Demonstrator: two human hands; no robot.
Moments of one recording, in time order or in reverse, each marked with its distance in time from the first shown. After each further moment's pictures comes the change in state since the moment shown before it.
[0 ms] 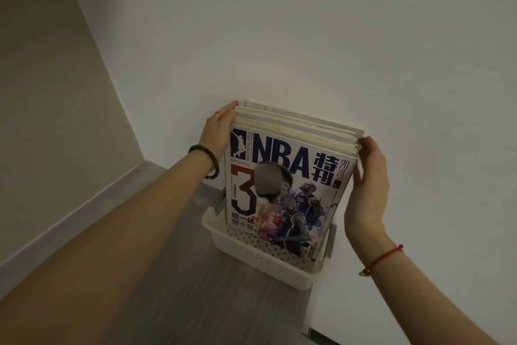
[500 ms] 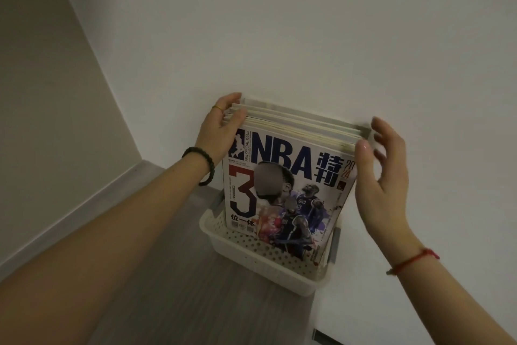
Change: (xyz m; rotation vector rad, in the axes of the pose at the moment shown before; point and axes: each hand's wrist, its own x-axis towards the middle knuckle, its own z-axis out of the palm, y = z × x) left_hand -0.002 -0.004 0.001 0.243 -0.016 0.222; right_hand 0.010 -0.013 -0.011 -0.417 -0.089 -0.380
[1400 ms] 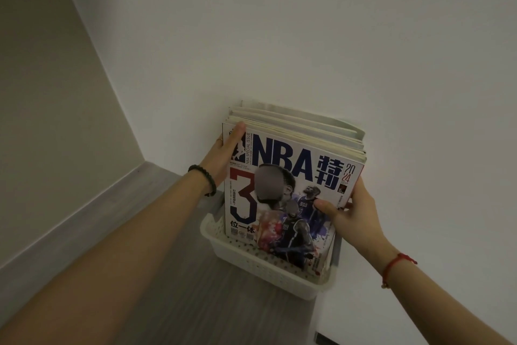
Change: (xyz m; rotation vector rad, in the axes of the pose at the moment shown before) left_hand -0.020 -0.016 0.006 -0.327 -0.189 -0.473; right_hand -0.025 0.062 0.012 0.049 -0.381 0.342
